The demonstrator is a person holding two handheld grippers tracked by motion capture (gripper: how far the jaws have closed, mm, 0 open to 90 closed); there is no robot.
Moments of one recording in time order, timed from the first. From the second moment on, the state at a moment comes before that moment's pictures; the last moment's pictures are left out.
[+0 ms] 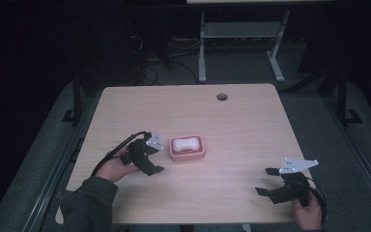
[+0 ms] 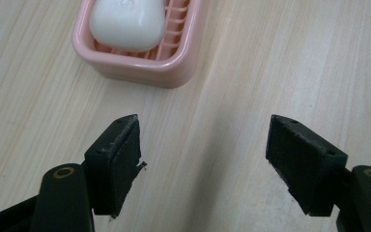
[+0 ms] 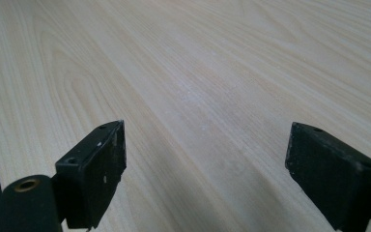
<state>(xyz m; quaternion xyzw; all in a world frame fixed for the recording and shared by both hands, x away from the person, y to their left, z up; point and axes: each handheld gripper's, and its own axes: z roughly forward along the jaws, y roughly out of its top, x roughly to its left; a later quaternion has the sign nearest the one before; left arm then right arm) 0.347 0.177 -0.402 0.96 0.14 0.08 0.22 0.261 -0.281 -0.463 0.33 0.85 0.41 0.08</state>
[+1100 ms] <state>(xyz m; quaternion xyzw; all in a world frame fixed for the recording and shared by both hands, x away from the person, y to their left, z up) 0.321 0.201 -0.411 0.96 0.14 0.09 0.22 0.262 -0.280 -0.463 0.33 0.85 0.41 0.08</state>
